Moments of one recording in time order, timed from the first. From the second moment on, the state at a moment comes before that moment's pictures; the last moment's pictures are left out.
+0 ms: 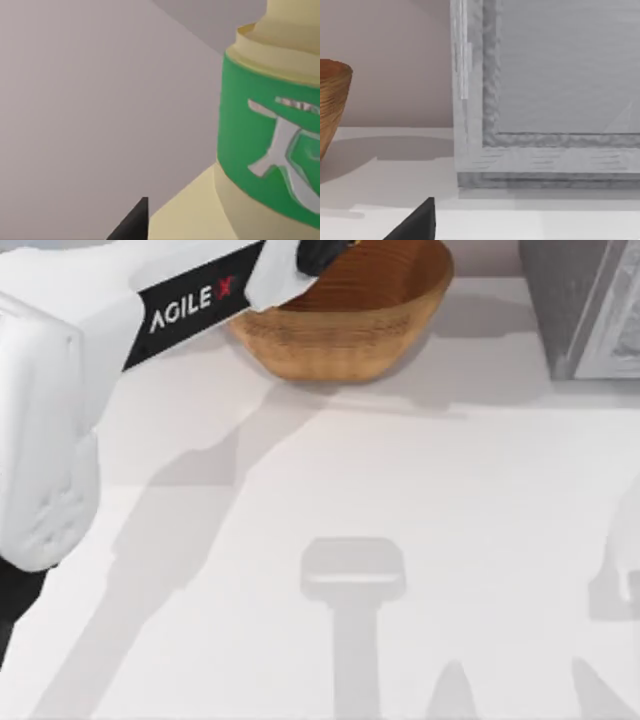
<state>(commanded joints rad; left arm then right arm) -0.59 2.33 2.05 0.30 -0.54 0.00 0.00 0.00 0.00 0.00 0.00 0.00</state>
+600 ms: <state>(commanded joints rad) -0.56 2.23 1.96 0.26 -0.51 0.01 0.00 0.00 0.00 0.00 0.00 0.00</state>
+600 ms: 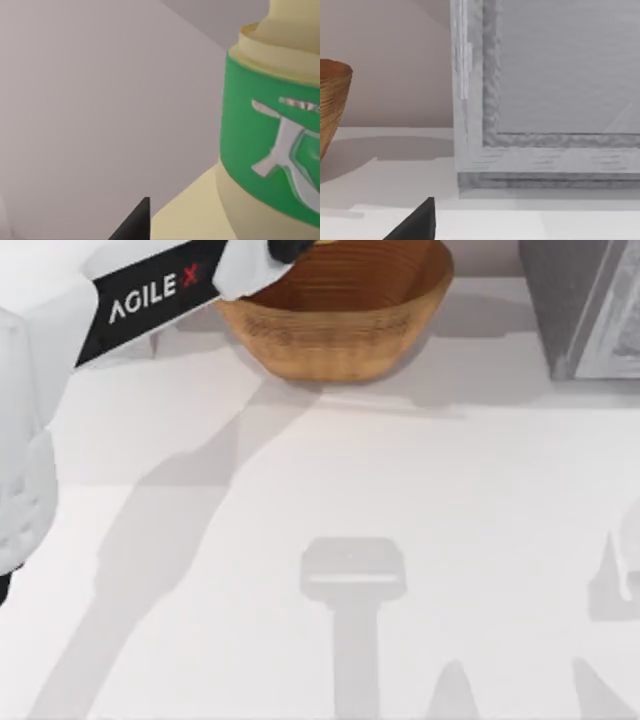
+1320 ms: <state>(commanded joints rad) -0.28 1.06 0.98 0.14 -0.27 0.00 0.00 0.00 0.00 0.00 0.00 0.00</state>
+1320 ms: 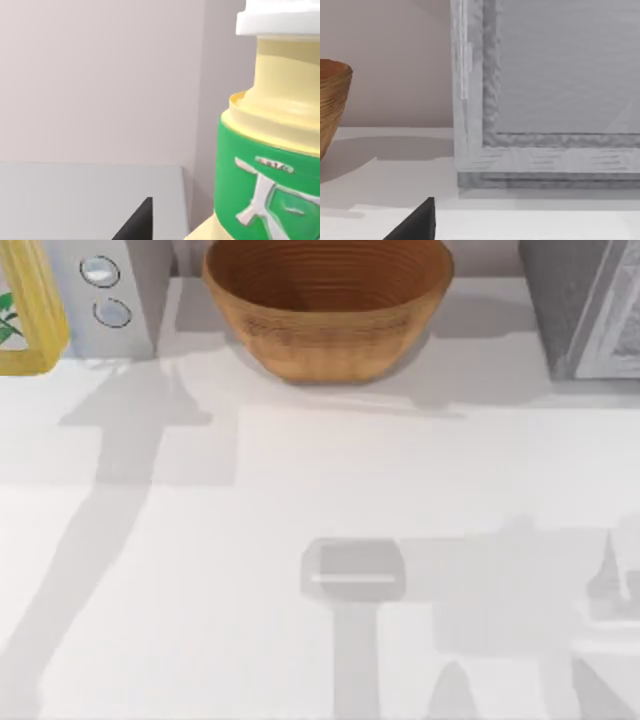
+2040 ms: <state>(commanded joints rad) -0.01 0.04 0.03 0.01 -0.01 0.00 0.00 0.00 0.00 0.00 0.00 0.00</state>
